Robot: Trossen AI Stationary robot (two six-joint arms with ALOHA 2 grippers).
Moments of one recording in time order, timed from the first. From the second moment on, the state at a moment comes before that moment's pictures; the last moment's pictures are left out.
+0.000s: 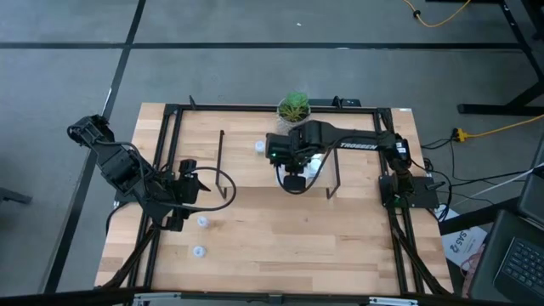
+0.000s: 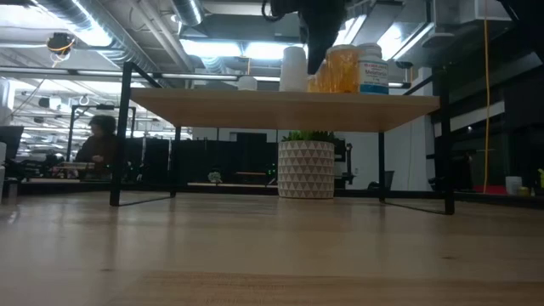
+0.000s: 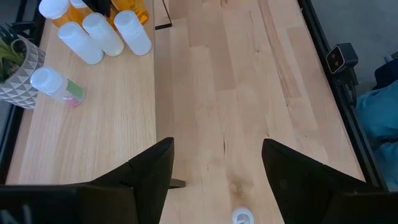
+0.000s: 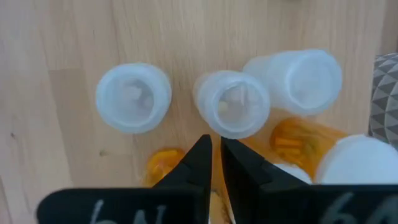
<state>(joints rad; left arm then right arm) -0.68 1.16 1.41 -1.20 -0.48 -0.42 -0.01 2.02 2.12 -1.47 0.09 0.04</state>
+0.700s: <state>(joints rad) -0.68 1.16 1.41 -1.20 -0.48 -0.42 -0.01 2.01 2.20 -1.43 0.13 0.01</state>
